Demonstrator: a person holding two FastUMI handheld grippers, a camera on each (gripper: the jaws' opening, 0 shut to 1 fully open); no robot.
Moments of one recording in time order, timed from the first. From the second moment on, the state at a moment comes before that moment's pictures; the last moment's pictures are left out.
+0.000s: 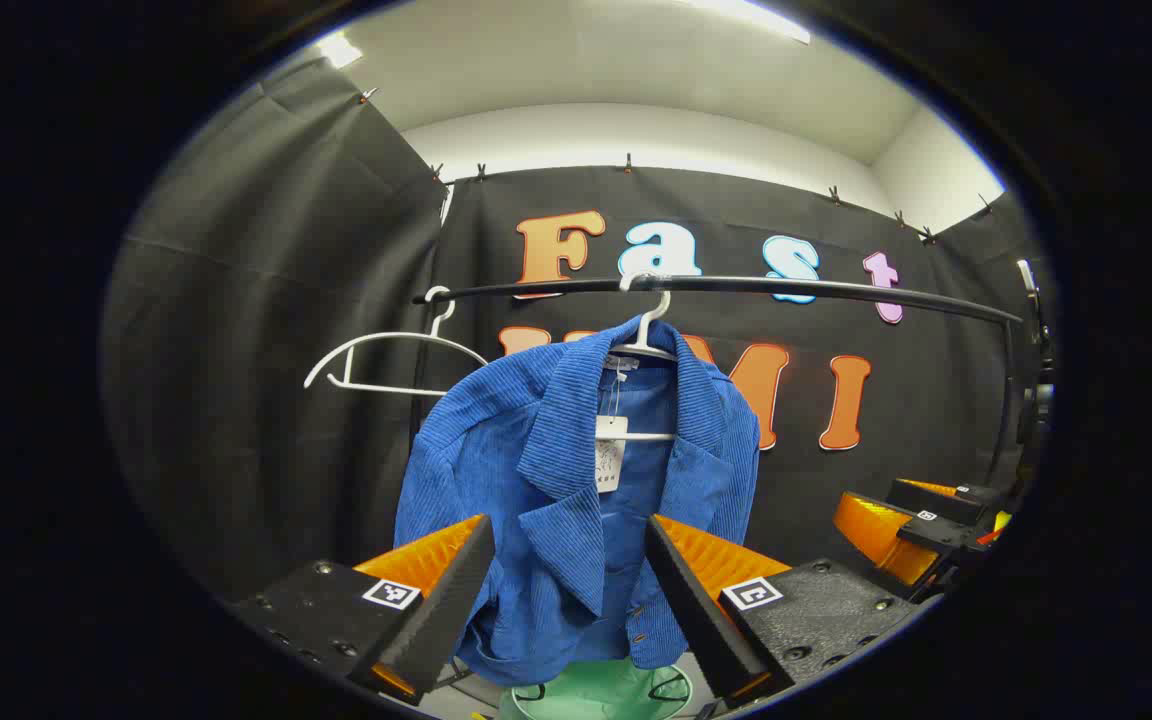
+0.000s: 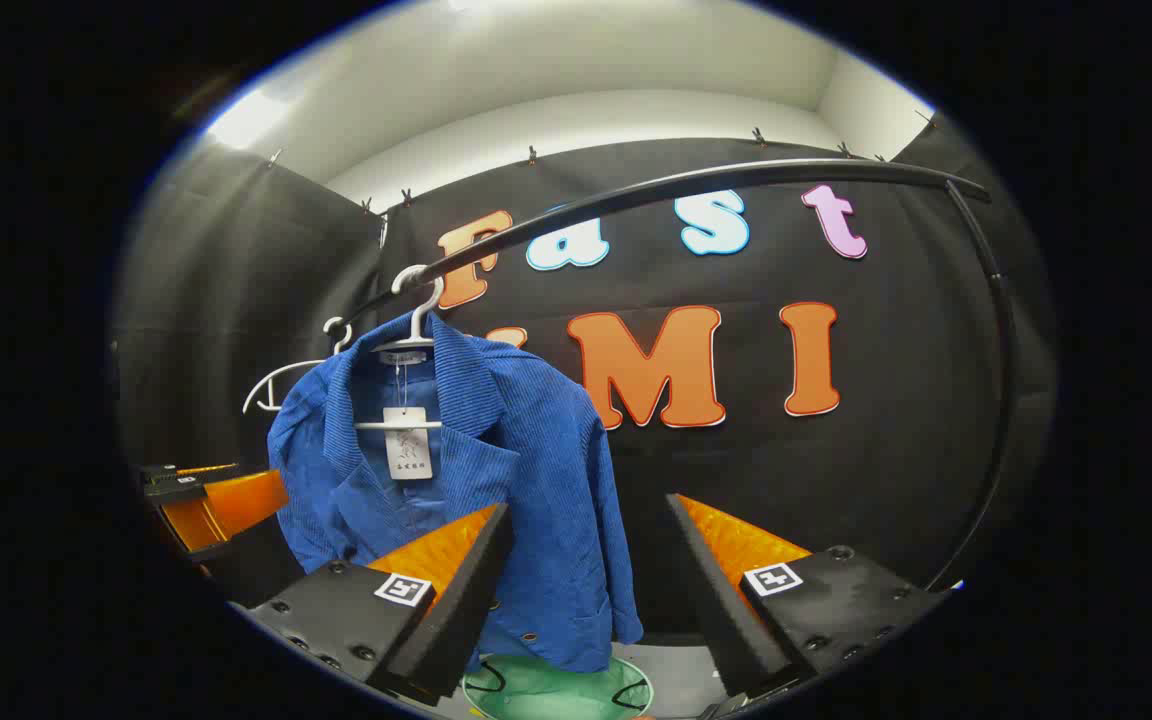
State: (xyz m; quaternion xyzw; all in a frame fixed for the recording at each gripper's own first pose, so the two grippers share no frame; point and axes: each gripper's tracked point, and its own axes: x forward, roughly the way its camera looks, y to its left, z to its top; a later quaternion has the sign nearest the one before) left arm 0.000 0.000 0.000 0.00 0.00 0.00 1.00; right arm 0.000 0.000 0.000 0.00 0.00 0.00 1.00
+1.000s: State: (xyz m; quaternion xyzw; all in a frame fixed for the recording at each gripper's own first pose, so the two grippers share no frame) left arm -0.004 -0.014 -0.003 0.00 -0.01 0.01 1.00; right arm -0.010 -0.005 -0.009 0.00 0.01 0.01 1.00
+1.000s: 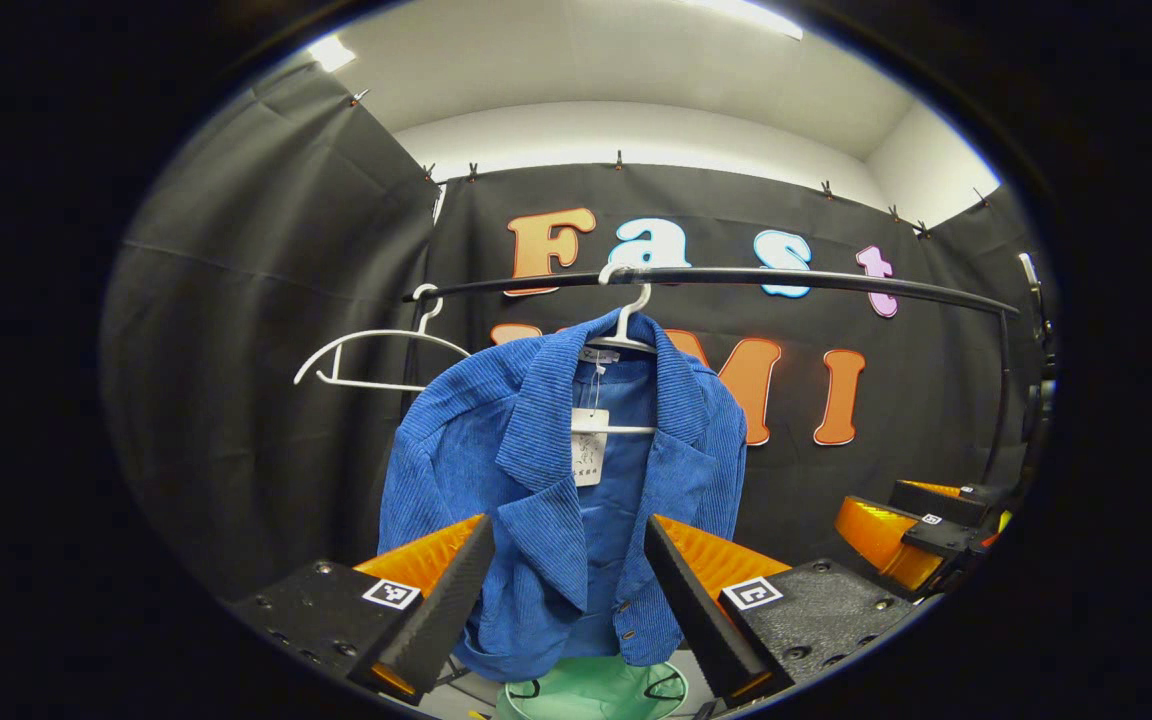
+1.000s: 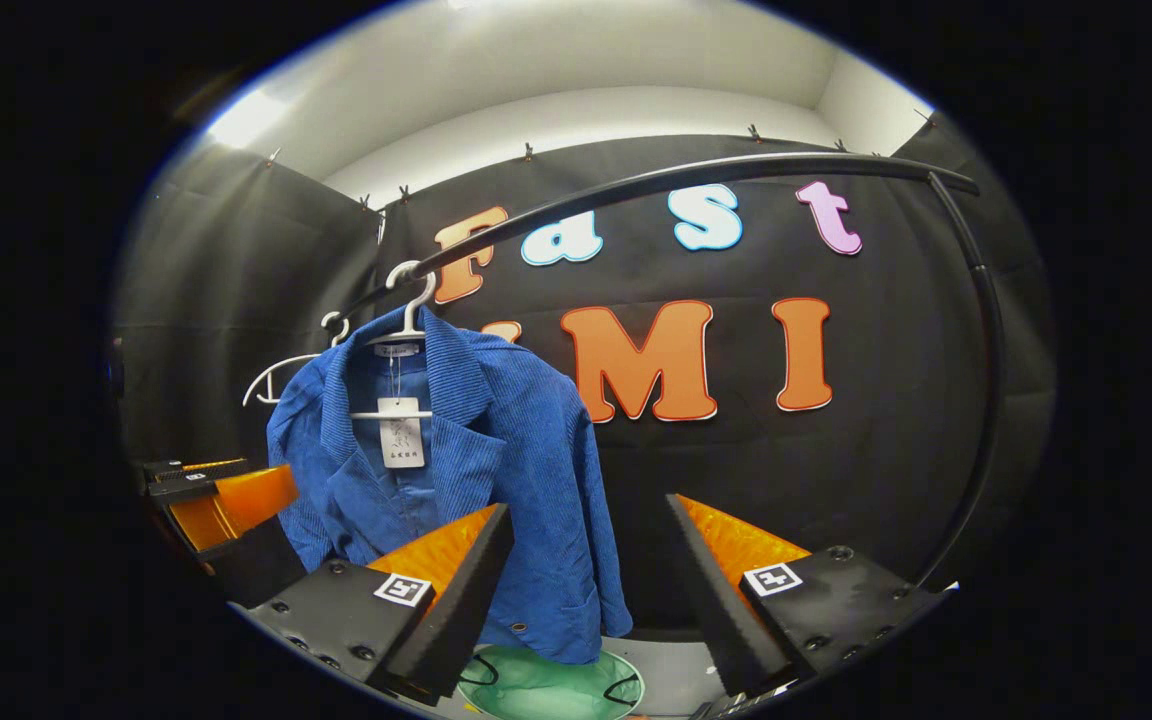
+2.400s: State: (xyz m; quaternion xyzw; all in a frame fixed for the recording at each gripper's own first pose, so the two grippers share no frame) left arm 0.090 0.018 -0.036 0.00 0.02 0.01 1.00; right arm 0.069 0.074 -0.046 0.03 0.04 0.06 1.00
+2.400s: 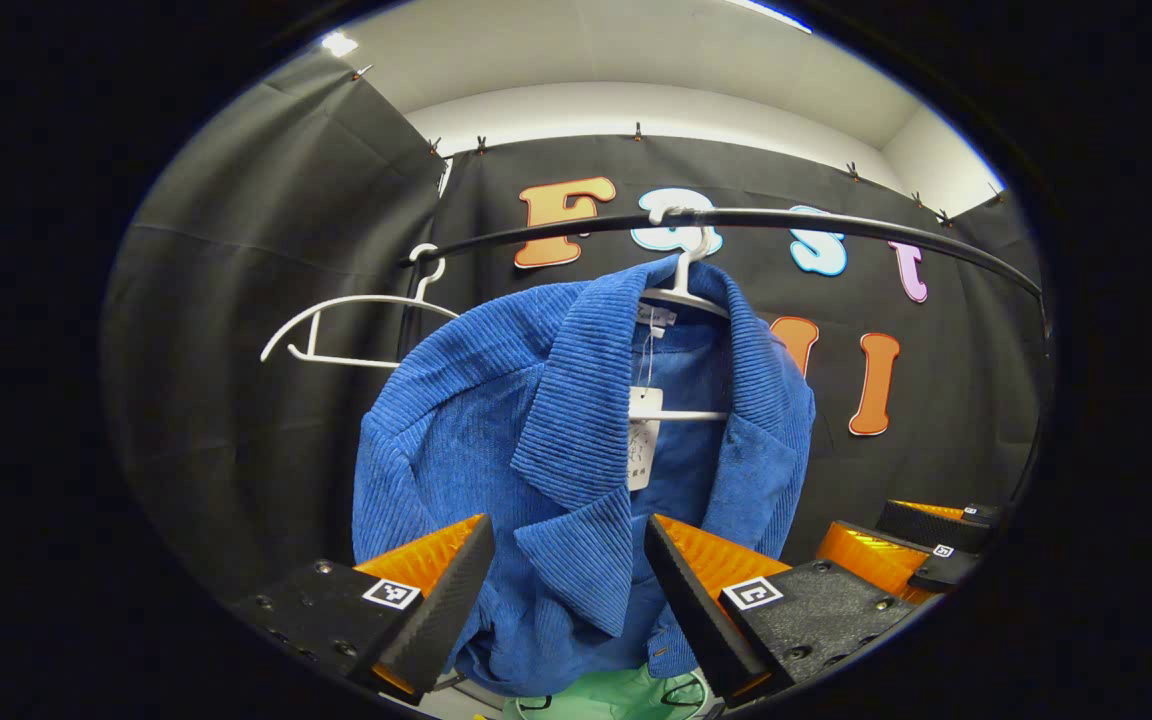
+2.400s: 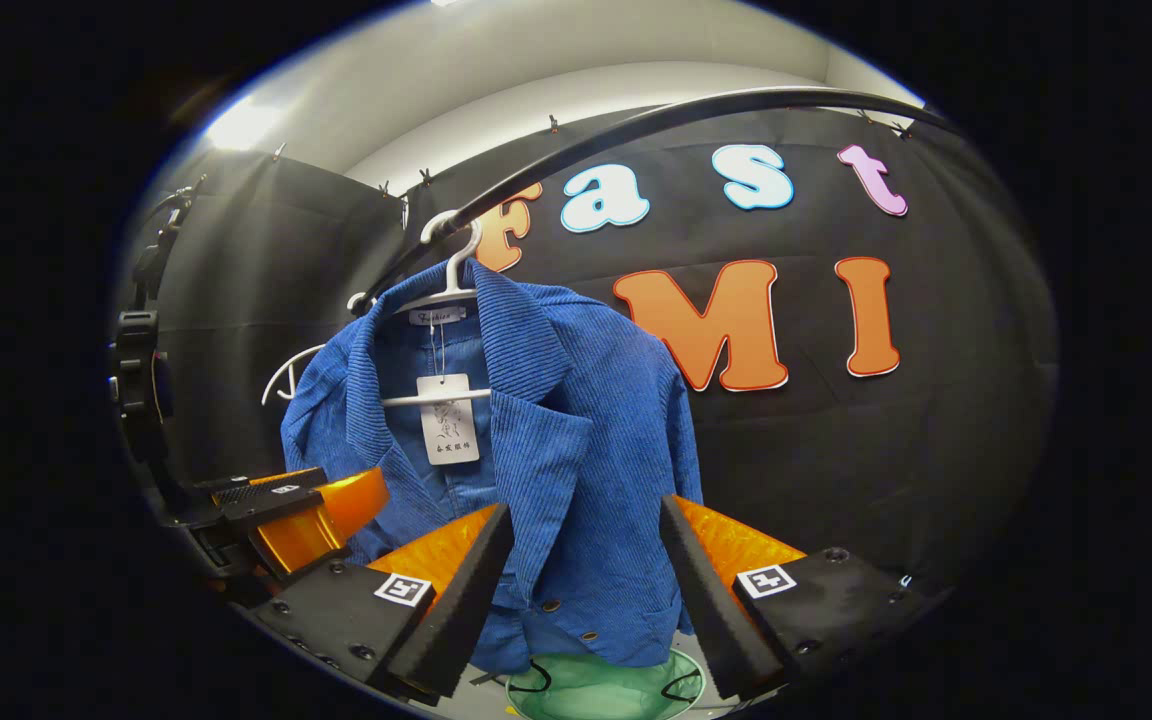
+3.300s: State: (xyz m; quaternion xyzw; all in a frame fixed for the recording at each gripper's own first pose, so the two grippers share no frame) left arm 0.155 0.027 -0.061 -0.01 0.04 -0.06 1.00; right arm 0.178 0.100 -0.078 0.06 0.05 0.04 1.00
